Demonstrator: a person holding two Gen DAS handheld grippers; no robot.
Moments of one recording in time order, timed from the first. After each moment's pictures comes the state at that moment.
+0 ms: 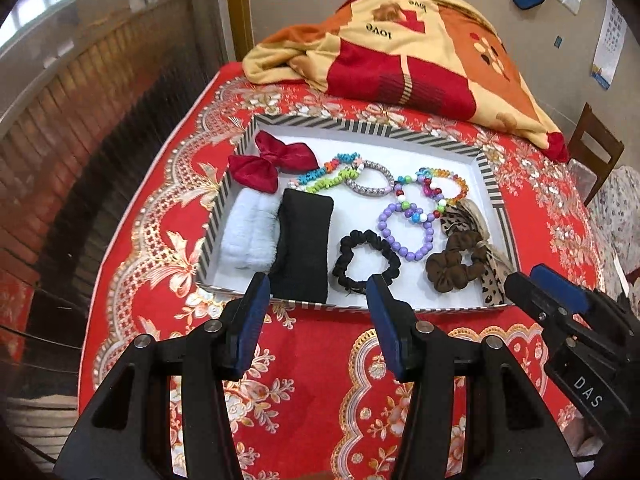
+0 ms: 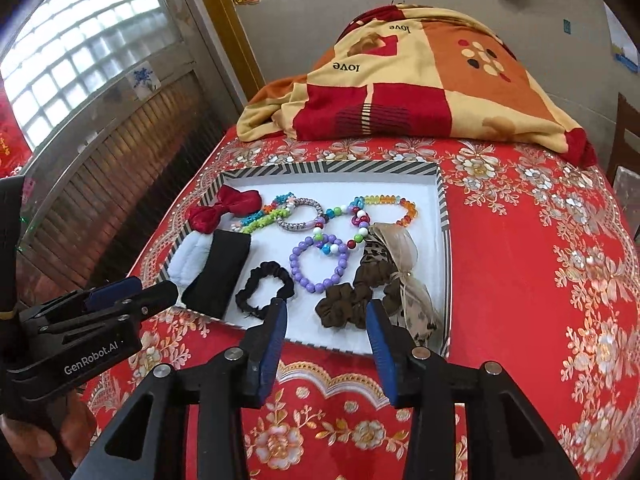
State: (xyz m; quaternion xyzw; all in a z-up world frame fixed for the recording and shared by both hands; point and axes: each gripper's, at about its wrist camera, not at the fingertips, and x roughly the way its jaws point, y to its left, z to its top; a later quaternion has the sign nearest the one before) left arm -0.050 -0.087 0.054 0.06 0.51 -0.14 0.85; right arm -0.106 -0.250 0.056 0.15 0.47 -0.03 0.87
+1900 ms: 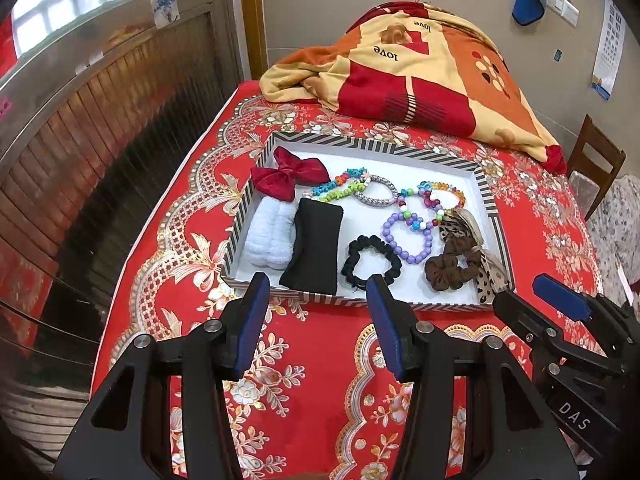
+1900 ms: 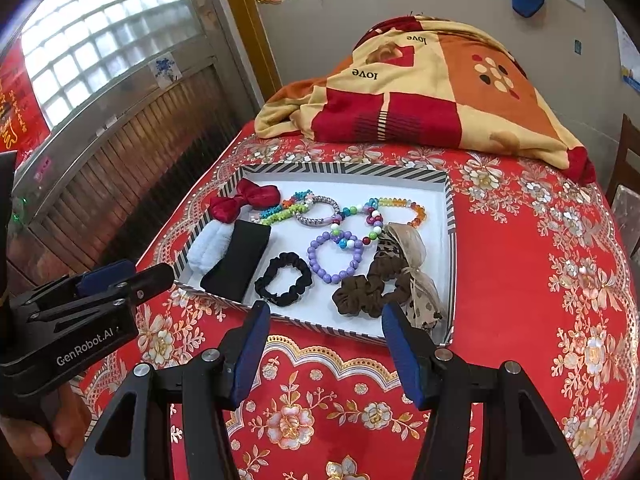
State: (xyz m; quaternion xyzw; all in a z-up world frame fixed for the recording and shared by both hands) left arm -0.071 -0.074 0.076 0.05 0.48 -0.12 0.87; right arm -0.117 -0.233 0.070 0.12 0.47 -0.01 0.87
